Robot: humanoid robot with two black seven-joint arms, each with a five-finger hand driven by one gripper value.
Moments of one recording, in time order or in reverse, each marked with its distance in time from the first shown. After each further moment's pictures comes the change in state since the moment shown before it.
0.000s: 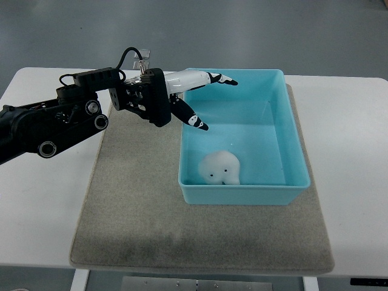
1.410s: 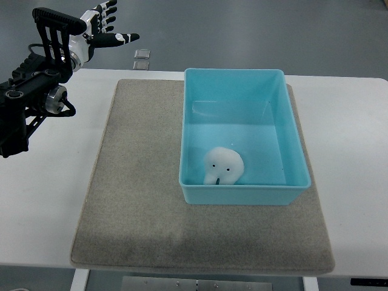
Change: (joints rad) left arm -0.023 -0.040 -0.018 0.498 -1.092 0.203 0.024; right arm 0.000 0.000 0.000 0.000 0.000 0.000 0.000
